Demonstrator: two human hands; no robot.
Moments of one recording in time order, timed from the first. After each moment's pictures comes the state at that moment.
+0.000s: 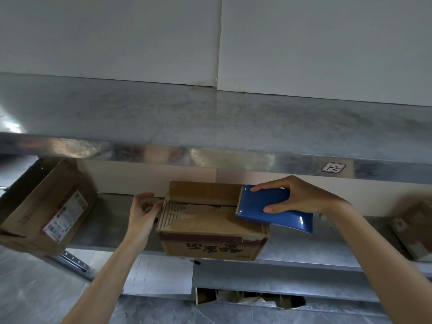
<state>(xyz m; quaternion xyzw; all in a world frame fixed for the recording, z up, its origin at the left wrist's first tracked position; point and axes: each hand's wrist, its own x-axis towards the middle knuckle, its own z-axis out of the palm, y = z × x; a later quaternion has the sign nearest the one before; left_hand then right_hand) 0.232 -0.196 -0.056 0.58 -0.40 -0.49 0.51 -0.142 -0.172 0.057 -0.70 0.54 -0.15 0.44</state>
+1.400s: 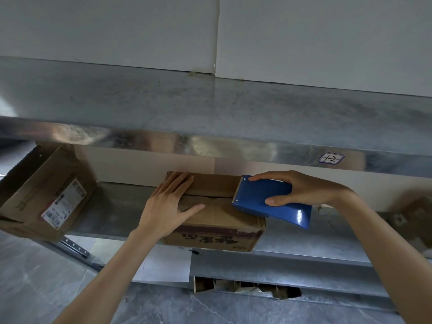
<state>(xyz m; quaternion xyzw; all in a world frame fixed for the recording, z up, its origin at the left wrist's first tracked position) 0.190 -0.185 -0.037 0.54 -0.82 -0.04 0.19 -0.150 -0.169 0.068 -0.74 0.51 -0.08 0.43</state>
